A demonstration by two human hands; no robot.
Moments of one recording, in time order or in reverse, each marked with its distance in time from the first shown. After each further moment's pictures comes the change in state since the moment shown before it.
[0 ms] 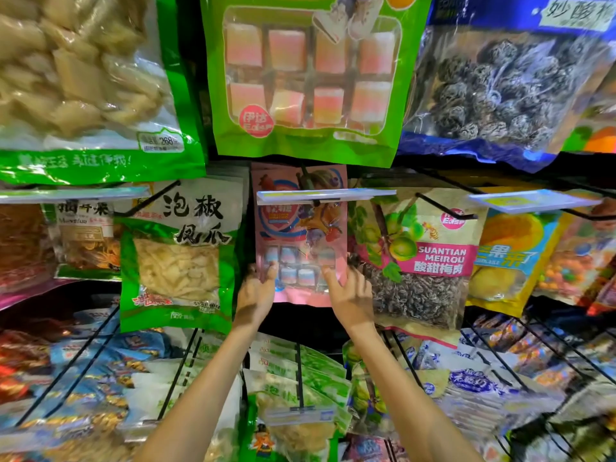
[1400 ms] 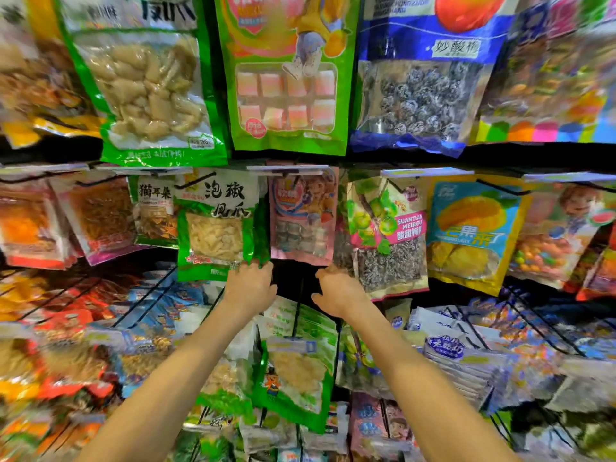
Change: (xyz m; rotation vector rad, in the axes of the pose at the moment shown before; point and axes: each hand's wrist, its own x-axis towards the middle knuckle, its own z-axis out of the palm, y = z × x) left_hand -0.131 0.025 -0.052 1.165 -0.068 0.299; right_hand -0.070 -0.007 -0.053 -0.748 -0.419 -0.420
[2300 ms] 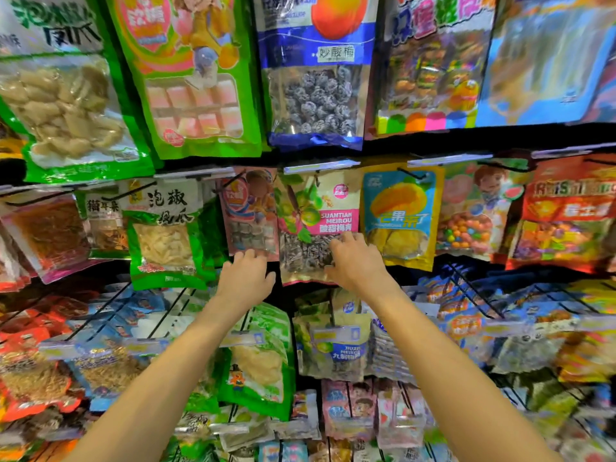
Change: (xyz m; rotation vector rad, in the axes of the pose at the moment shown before) left_hand -0.018 0.114 -0.035 0.030 0.102 0.030; right_hand -0.085 0.101 -0.074 -0.093 0.195 0.132
